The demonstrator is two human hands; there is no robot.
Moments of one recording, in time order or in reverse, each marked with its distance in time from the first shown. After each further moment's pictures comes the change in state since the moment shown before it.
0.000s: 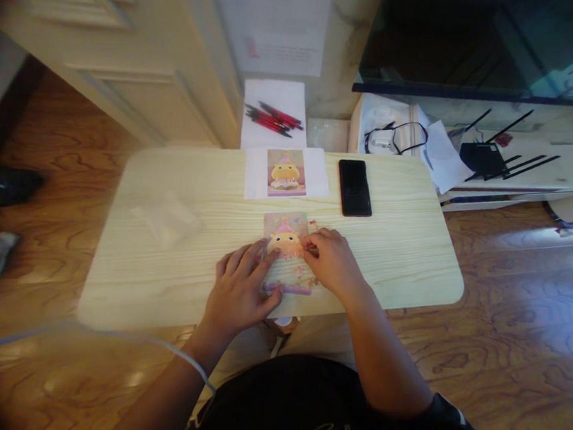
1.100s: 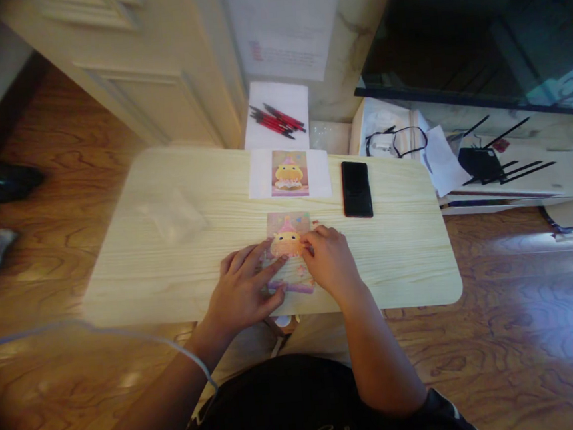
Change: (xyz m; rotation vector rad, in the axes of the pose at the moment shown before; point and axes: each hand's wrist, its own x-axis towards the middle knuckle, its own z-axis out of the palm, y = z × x) left_hand -0.004 -0.005 0.002 -0.046 0.006 0.051; right_hand 0.006 -0.022 -0.003 -0.140 -0.015 0.019
